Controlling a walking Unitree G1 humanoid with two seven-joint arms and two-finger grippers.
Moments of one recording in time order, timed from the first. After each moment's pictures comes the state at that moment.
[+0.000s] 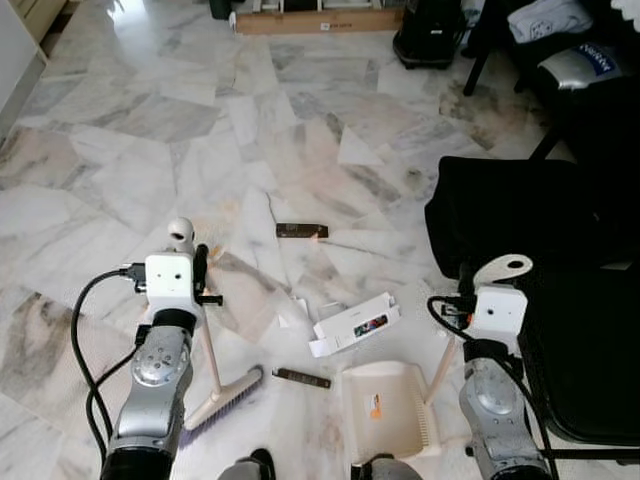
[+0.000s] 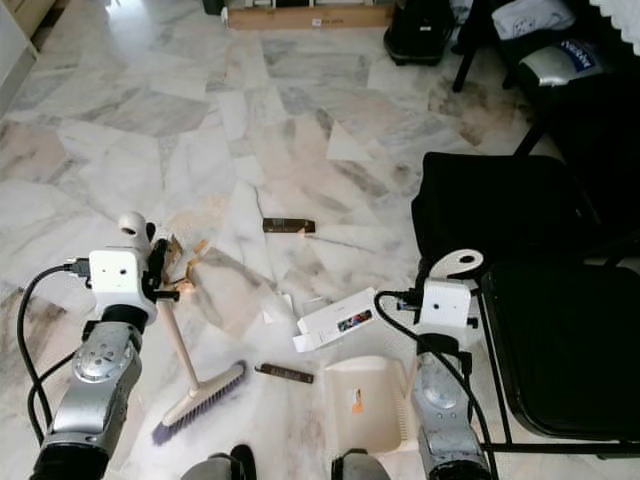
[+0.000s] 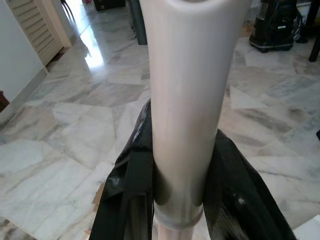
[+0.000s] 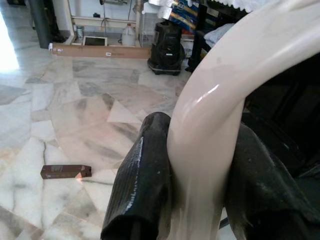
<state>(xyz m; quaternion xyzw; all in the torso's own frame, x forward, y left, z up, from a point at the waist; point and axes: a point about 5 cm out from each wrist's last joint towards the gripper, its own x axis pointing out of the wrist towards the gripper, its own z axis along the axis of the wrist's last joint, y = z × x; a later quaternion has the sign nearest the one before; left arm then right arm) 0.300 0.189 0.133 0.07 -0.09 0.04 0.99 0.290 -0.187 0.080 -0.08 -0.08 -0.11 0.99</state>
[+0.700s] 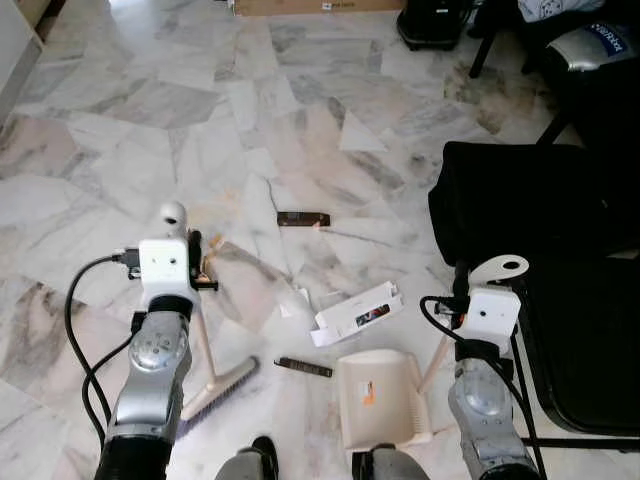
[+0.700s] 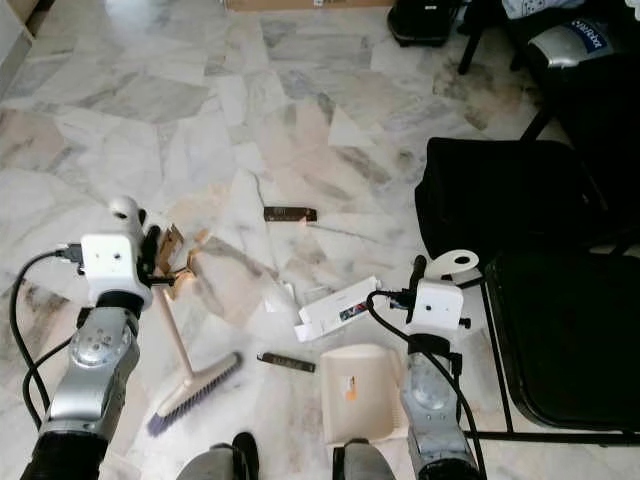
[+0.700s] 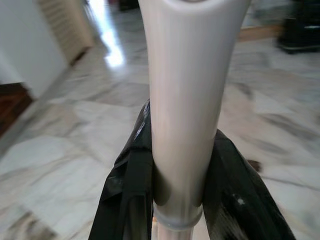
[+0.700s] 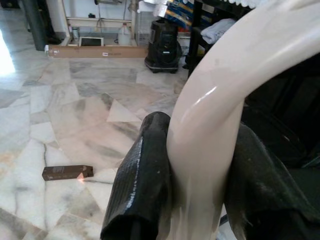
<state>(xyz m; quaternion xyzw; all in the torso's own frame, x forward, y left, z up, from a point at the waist) 0.315 0.199 0.153 0.06 -0.11 0.11 0.99 0.291 -0.176 0.079 -0.06 -0.09 -0.12 0.99</state>
